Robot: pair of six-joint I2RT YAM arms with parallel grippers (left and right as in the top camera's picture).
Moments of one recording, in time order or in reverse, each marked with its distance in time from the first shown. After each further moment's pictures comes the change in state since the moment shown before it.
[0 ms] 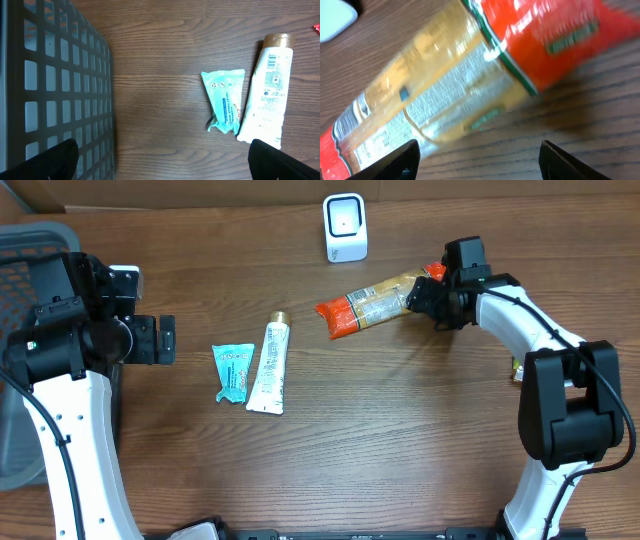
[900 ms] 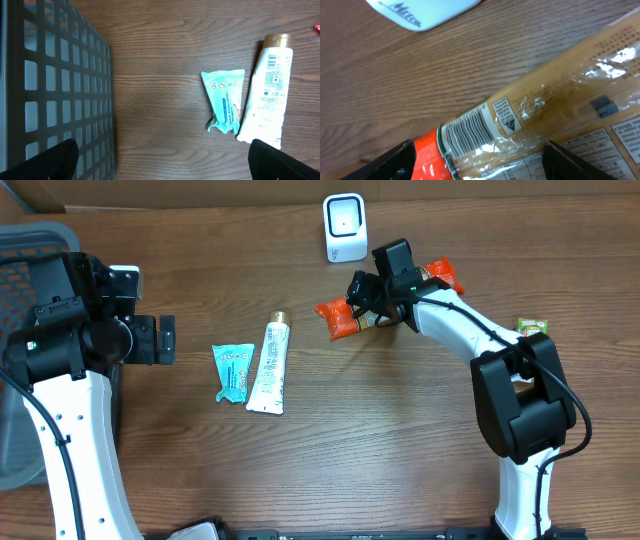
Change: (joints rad) left arm 0.000 0.000 0.000 0.000 0.000 0.000; right arm 0.237 0.105 0.112 0.163 0.107 0.161
